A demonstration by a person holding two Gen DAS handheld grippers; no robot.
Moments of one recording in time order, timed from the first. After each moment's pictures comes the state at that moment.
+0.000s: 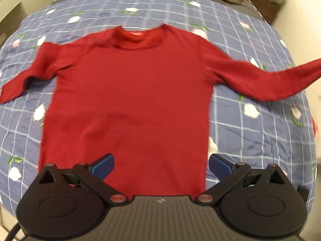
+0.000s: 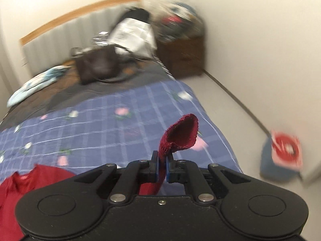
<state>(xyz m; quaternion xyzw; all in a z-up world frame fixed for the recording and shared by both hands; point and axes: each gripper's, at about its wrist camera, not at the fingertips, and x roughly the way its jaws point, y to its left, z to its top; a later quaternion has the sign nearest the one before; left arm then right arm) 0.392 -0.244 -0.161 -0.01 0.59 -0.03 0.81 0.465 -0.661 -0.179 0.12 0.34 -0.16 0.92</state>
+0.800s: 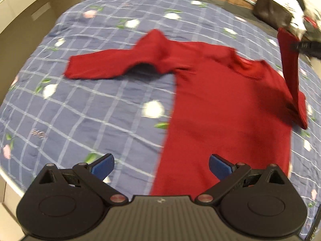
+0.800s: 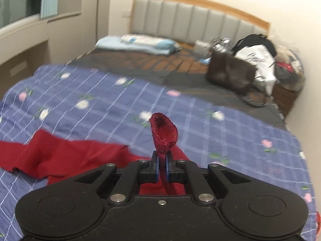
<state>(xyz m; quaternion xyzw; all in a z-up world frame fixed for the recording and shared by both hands) 0.391 0.042 -0.144 -0.07 0.58 0.06 0.81 0.572 -0.227 -0.188 -0.08 0.36 0.04 0.93</state>
